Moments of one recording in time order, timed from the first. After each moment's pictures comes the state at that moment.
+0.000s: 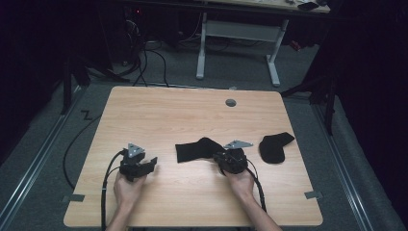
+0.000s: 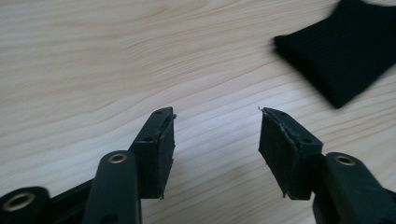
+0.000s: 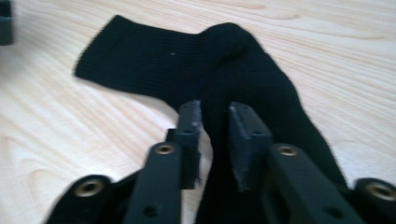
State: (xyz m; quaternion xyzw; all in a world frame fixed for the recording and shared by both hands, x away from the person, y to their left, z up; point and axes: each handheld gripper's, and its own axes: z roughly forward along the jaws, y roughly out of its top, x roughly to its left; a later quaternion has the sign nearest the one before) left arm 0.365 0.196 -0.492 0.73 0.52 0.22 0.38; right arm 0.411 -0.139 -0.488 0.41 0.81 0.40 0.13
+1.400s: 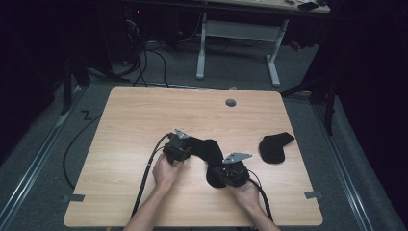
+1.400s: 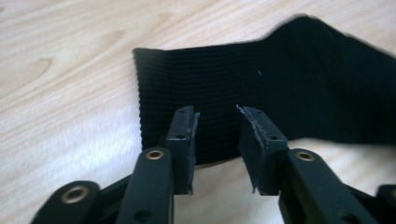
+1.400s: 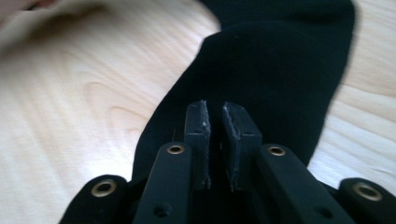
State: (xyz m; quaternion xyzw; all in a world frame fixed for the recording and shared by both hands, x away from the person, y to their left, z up) left arm 0.440 0.090 -0.491 0.79 0.49 0.18 0.33; right arm 0.380 -0.145 -0.501 0.34 0.86 0.38 0.09
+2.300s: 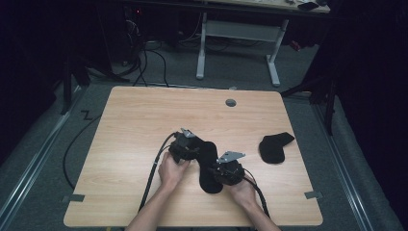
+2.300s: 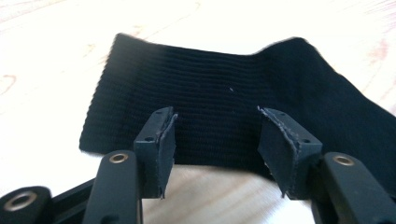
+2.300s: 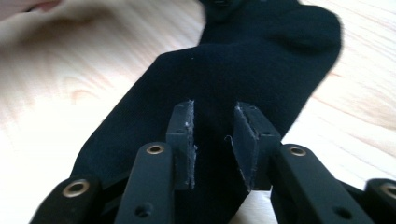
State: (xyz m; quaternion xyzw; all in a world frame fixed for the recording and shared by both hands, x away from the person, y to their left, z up) left arm 0.446 0.071 -0.492 0.79 0.48 0.18 0.32; right arm 0.384 -0.130 -0.501 0.31 0.87 0.37 0.13
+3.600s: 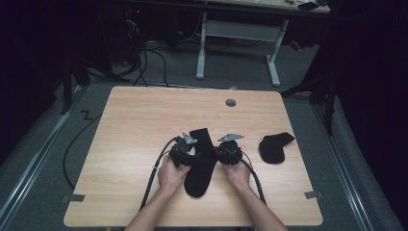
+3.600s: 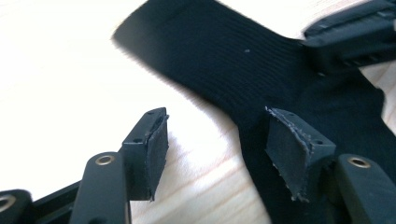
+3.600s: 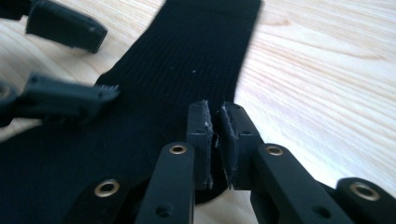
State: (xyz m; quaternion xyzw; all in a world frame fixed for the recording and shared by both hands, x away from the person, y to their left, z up) left arm 0.430 0.067 -0.497 0.81 0.45 0.19 0.33; right arm 0.445 -0.126 -0.500 0.40 0.83 0.36 0.16
